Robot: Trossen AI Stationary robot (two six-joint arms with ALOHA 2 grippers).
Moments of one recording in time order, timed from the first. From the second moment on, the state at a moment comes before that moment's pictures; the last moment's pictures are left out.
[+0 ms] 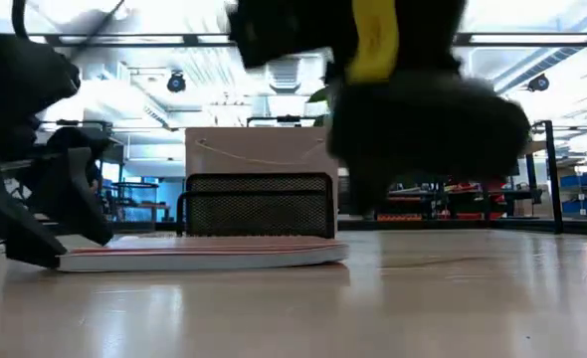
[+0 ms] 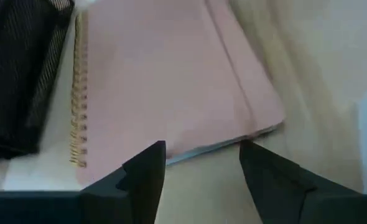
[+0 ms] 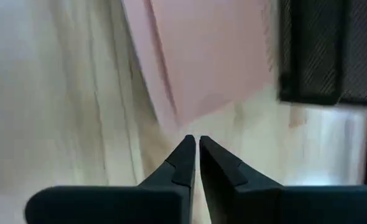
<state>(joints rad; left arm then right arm) -0.74 1.64 0.54 0.14 -0.65 -0.42 0.53 2.51 2.20 -1.47 0.52 0.70</state>
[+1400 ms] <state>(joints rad) -0.73 1.45 0.53 -0.03 -0.63 -0.40 0.55 2.47 2.02 -1.48 0.66 0.77</state>
